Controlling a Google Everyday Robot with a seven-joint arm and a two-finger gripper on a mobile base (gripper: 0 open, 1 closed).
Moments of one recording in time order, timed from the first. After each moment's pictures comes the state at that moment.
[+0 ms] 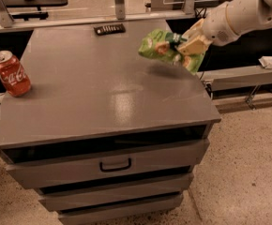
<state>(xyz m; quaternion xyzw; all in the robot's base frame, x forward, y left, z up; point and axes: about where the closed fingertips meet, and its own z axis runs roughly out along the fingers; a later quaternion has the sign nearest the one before) 0.680 -0.158 0.927 -0.58 0.71 0.08 0.41</state>
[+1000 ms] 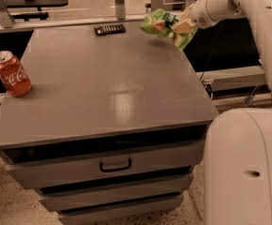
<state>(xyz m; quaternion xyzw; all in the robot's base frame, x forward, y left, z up) 0.841 -0.172 0.921 -0.51 0.72 0.02 0.47</state>
